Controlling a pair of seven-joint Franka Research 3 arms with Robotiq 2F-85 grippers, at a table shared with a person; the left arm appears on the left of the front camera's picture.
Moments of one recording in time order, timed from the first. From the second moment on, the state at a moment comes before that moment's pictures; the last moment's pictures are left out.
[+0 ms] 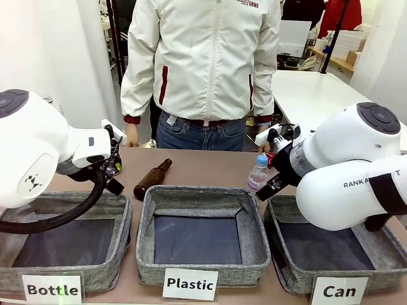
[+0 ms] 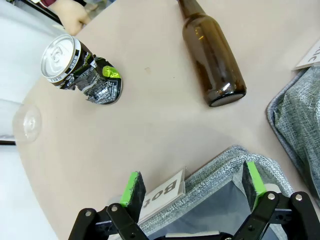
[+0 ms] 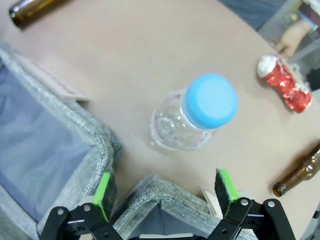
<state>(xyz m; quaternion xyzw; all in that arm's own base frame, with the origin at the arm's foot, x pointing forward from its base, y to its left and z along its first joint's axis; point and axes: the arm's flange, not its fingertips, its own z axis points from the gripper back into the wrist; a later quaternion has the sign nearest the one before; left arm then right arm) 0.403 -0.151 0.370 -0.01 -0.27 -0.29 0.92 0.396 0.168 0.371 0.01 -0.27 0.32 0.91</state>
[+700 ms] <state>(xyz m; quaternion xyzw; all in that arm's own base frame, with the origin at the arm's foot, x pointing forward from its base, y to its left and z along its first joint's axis) 0.396 -0.158 0.383 -0.03 -0.26 -0.30 0.92 0.384 0.177 0.390 0.04 -0.26 0.31 0.91</state>
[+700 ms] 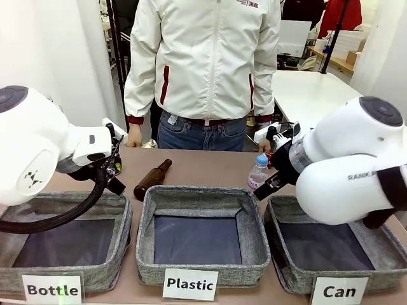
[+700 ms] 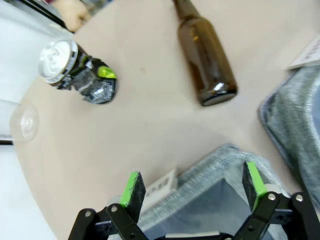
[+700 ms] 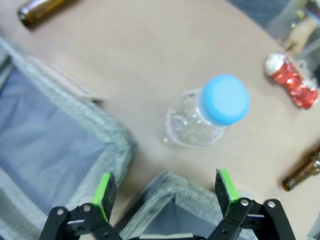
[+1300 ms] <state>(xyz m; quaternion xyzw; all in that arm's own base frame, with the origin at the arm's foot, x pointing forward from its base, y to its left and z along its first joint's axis) 0.307 -0.066 0.524 -0.29 -0.23 -0.36 0.86 0.291 0.079 0.534 0.38 -0.19 0.26 0.87</state>
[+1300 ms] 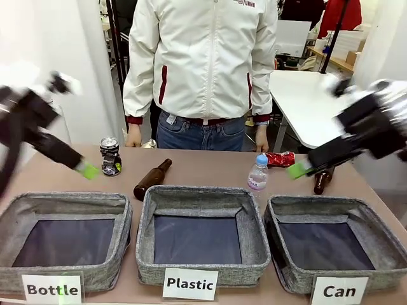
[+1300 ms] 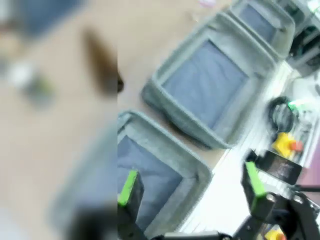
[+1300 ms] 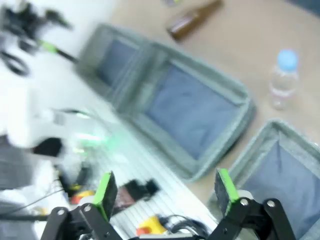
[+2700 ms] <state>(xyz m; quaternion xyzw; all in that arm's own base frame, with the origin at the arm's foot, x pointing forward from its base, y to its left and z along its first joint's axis) 0.202 0.237 0.384 -0.57 -0.34 -0.07 0.75 0.237 -0.206 0.457 0.59 -0.31 -0.07 0.74</state>
